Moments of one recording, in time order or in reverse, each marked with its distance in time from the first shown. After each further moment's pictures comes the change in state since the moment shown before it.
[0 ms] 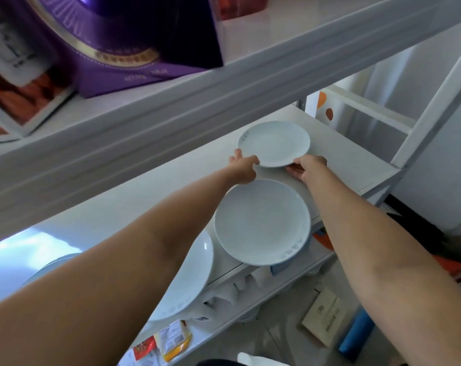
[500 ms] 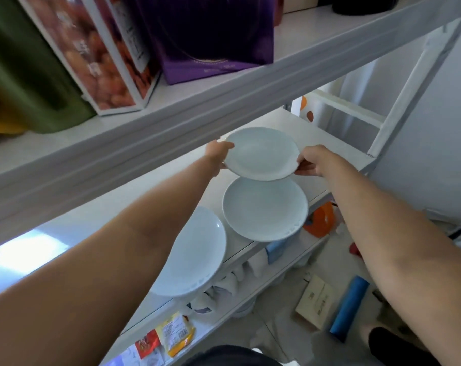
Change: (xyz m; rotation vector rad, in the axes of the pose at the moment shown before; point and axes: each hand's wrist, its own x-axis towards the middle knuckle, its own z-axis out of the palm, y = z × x) left_hand -0.058 -0.028 -0.049 -1.135 0.165 -0.154; right_hand -0.084 -0.018 -0.025 -0.439 -0.071 -0.072
